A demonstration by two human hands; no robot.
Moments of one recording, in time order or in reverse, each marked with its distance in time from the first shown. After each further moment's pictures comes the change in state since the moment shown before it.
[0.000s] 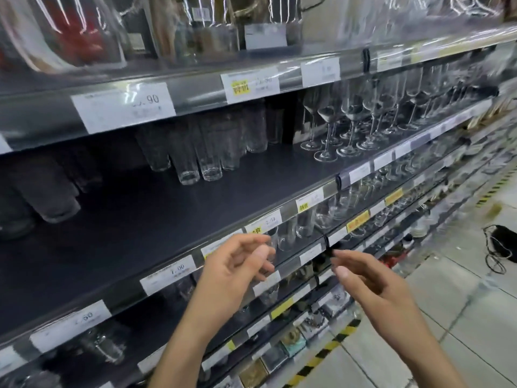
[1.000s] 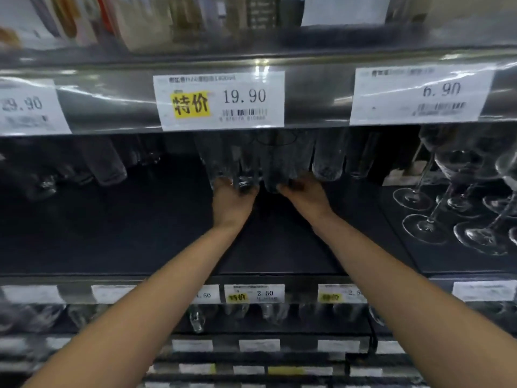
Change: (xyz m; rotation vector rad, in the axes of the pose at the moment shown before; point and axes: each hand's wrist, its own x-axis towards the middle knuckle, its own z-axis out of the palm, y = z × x) left_hand 0.294 -0.102 -0.033 0.388 0.944 -0.241; right_hand 0.406 0.014 0.148 -0.080 -0.570 -0.126
